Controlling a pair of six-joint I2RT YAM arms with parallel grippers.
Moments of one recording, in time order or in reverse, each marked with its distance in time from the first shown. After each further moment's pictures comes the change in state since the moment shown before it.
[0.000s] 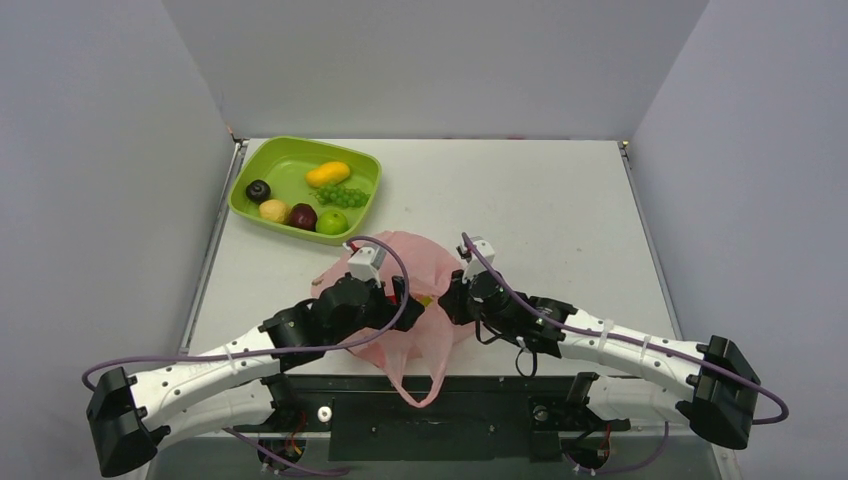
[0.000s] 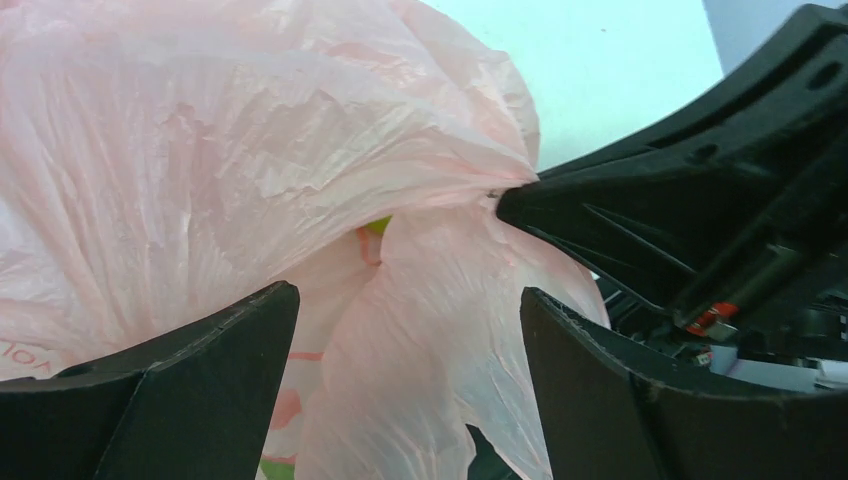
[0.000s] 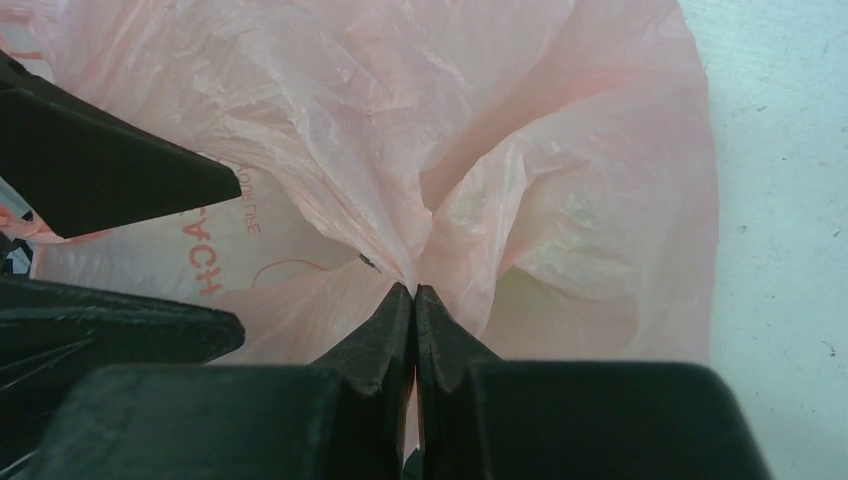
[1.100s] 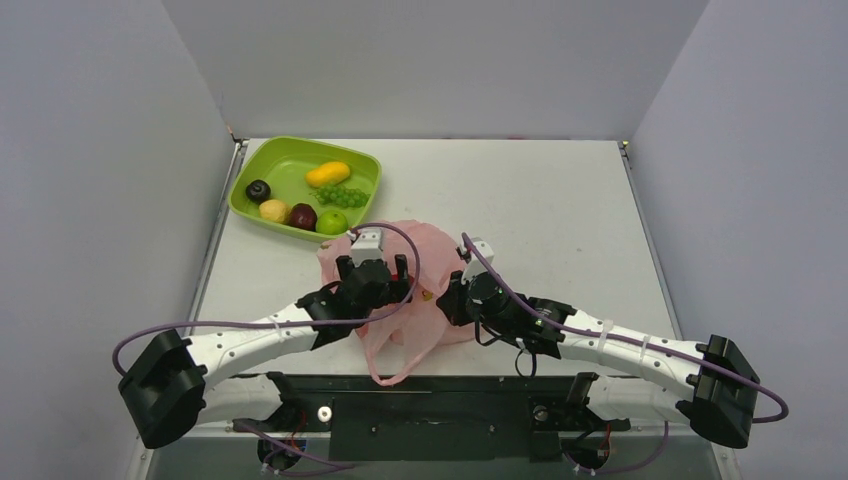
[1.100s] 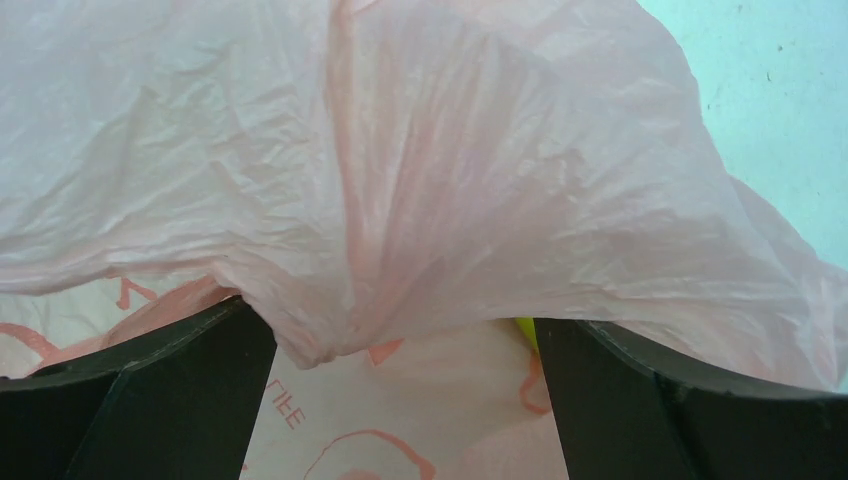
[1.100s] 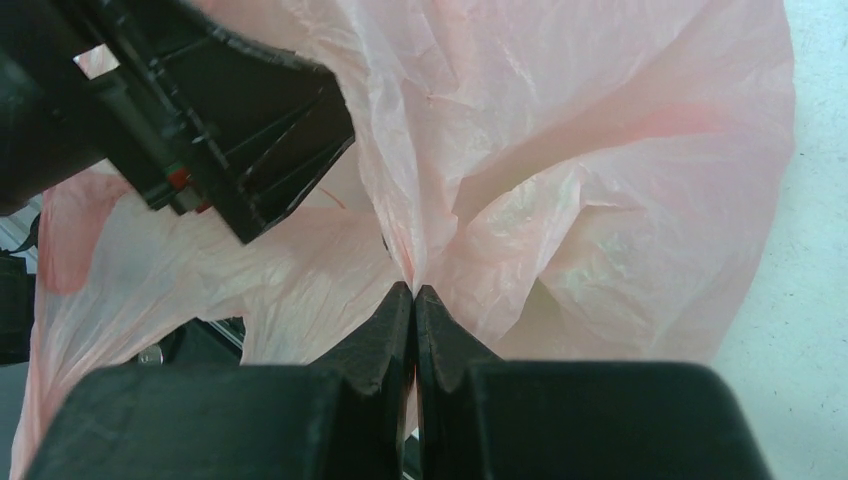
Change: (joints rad) left arm 0.093 0.266 0.007 0.118 -0.296 0.083; right arm 0.023 0.003 0.000 0.003 0.003 0.024
